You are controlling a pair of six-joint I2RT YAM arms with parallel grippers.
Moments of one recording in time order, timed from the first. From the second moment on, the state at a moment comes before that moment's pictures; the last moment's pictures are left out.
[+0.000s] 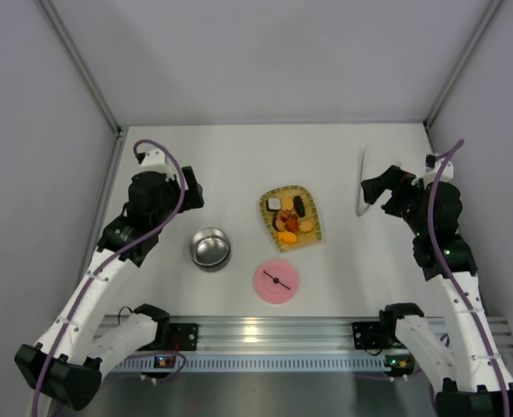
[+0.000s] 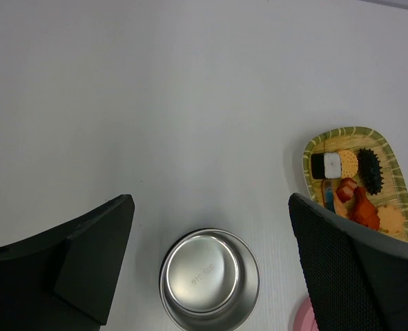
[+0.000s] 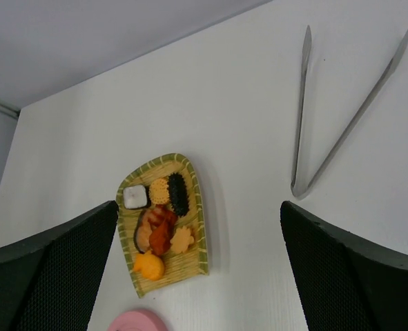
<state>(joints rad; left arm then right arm) -0.37 0.93 0.98 -0.47 -0.25 -0.35 0.07 0.73 0.83 -0.37 -0.09 0.47</state>
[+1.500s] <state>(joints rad) -0.37 0.91 0.99 -0.52 -0.20 -0.34 0.07 1.84 1.40 -0.47 0.32 0.45</state>
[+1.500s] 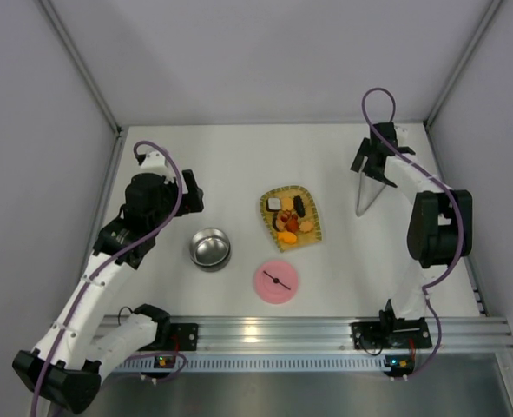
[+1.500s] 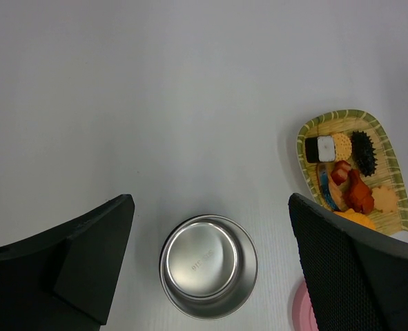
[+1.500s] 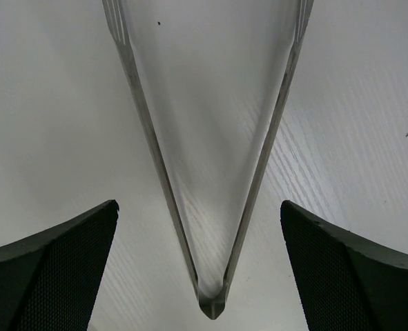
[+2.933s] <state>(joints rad) -0.37 0.91 0.99 -0.52 -0.20 -0.32 0.07 1.90 1.36 -0.48 0.37 0.50</state>
